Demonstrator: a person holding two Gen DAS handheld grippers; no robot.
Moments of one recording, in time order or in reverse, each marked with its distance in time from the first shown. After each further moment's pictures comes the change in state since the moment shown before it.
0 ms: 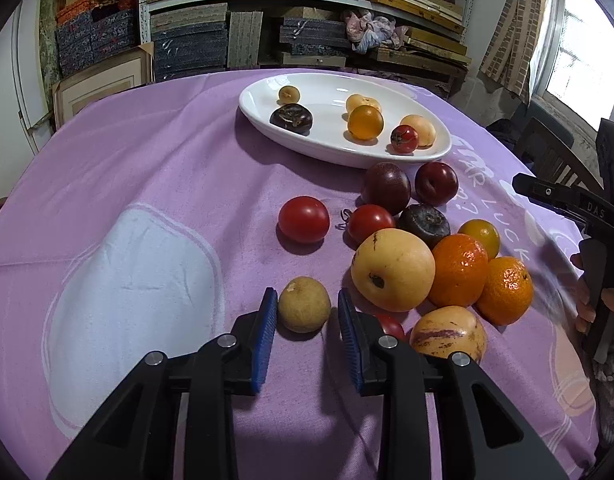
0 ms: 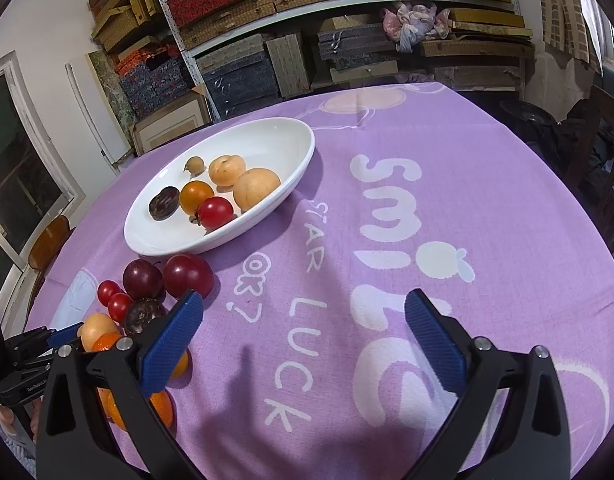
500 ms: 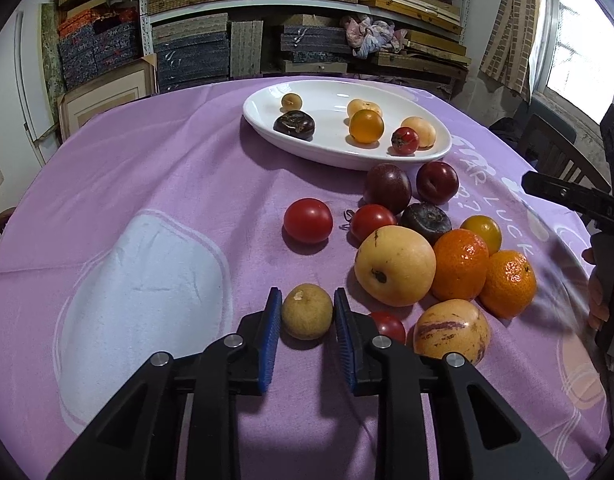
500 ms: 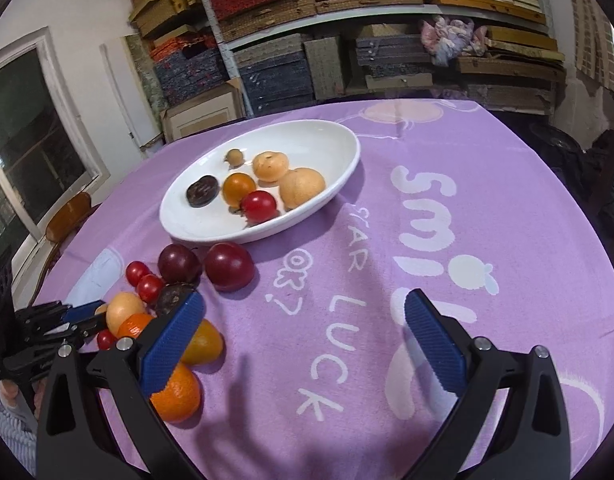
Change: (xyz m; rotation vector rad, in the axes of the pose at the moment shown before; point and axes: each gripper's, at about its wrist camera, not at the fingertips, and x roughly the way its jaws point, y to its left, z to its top) left arm -0.005 -0.001 -0.003 0.010 -0.031 0.035; right arm -0.014 0.026 -0.004 -0.142 -0.003 0.094
